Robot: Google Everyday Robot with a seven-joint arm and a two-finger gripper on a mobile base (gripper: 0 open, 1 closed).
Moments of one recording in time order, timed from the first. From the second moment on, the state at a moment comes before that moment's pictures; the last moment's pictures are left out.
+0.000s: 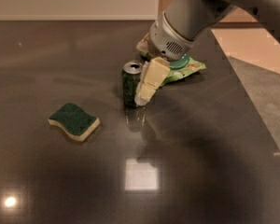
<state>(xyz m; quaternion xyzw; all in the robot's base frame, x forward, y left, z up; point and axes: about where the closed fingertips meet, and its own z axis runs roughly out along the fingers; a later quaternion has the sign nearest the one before) 0.530 -0.005 0.930 -0.68 0.67 0.16 0.24</state>
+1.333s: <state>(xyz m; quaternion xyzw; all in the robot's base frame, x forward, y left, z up) 0.556 0.013 0.898 -0.65 0.68 0.21 0.25</state>
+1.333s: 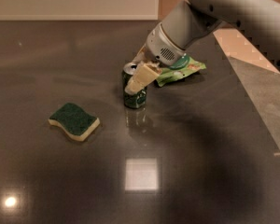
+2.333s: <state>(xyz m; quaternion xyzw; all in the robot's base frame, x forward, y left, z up) 0.530 -0.008 0.946 -0.69 0.66 0.17 0.24</state>
